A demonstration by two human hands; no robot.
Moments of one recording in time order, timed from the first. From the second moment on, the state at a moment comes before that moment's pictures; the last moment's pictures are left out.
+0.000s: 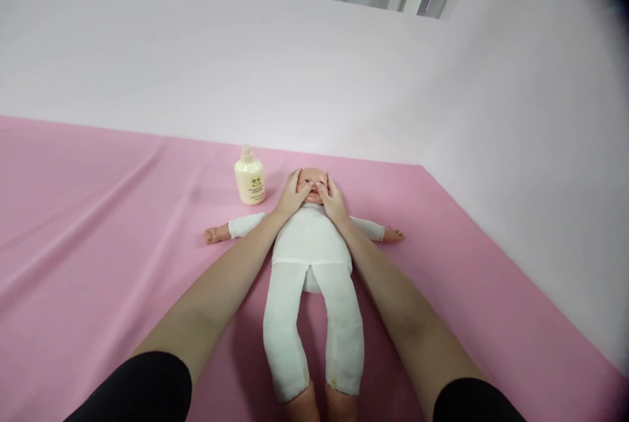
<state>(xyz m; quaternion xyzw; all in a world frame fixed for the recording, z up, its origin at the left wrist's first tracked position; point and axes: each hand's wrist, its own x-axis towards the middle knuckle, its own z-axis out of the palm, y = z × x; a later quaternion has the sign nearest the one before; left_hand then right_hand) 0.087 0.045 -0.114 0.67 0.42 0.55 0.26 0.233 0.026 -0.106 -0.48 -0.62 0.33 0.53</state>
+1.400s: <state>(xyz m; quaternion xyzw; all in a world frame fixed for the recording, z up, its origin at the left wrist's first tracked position) 0.085 0.049 -0.118 0.68 0.41 0.55 0.26 0.234 0.035 -0.113 -0.46 -0.61 0.38 0.52</state>
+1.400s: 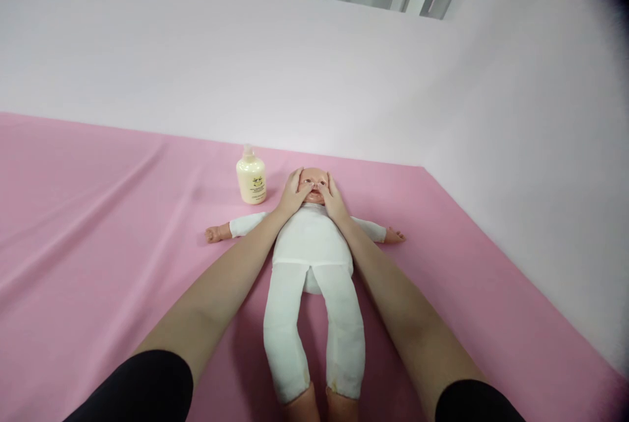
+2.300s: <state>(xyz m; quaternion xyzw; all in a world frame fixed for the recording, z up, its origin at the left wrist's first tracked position) 0.086 0.050 -0.117 0.68 0.42 0.55 0.25 0.234 0.036 -0.114 -0.46 -0.62 0.36 0.52</state>
